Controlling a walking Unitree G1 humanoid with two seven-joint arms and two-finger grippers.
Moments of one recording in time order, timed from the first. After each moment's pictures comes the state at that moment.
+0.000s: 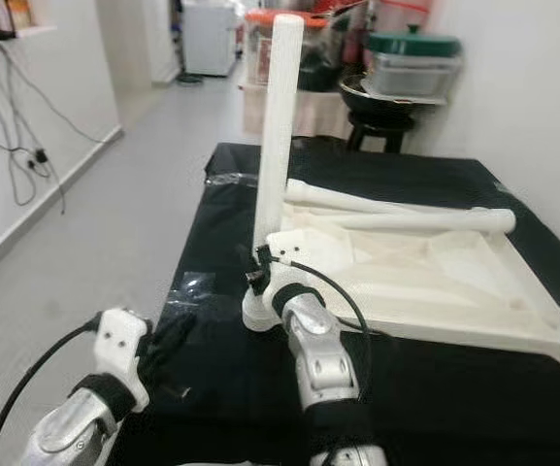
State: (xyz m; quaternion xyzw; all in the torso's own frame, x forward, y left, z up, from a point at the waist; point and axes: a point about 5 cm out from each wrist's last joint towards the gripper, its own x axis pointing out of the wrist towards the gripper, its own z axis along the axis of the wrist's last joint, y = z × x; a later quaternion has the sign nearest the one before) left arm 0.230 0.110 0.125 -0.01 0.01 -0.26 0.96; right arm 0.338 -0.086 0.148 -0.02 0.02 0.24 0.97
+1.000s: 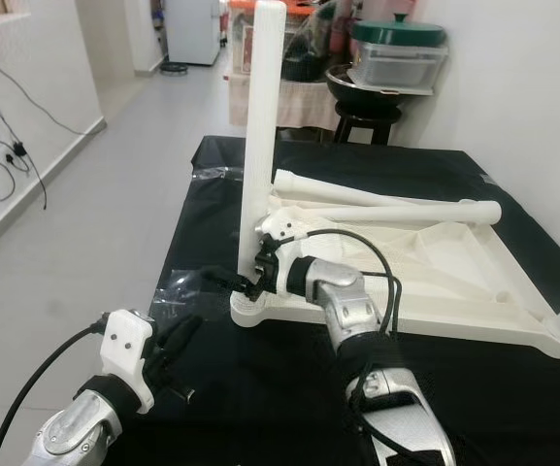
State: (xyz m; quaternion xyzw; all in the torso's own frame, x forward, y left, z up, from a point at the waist) left arm 0.228 0.107 0.129 0.07 -0.01 -0.26 0.96; right arm 0.367 -0.113 0.180 -0.03 0.03 0.52 0.85
